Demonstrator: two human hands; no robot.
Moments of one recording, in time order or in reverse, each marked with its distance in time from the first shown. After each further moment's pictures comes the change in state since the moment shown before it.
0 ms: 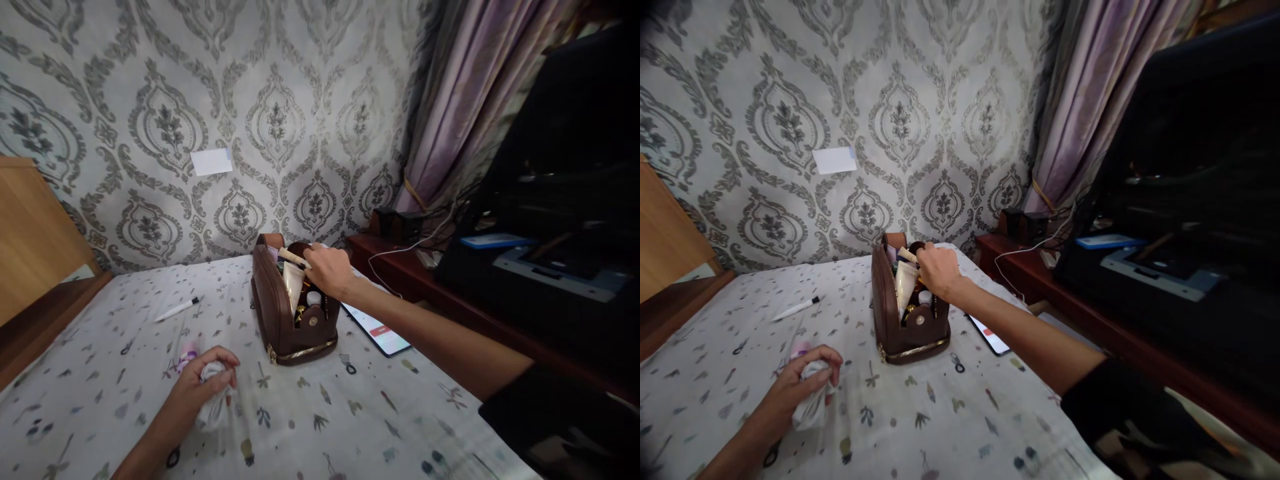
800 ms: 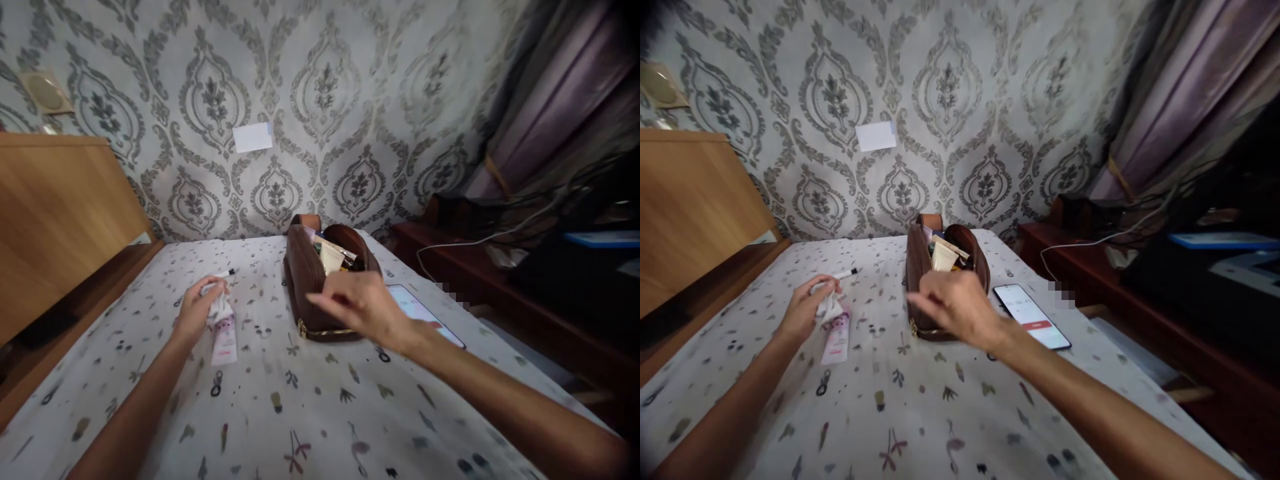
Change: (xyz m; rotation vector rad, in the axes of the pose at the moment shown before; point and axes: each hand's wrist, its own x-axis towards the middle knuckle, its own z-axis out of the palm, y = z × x) left_hand 0.027 0.023 -0.059 0.167 0.577 0.102; right_hand -0.069 -0.027 0.013 0.733 0.283 -0.553
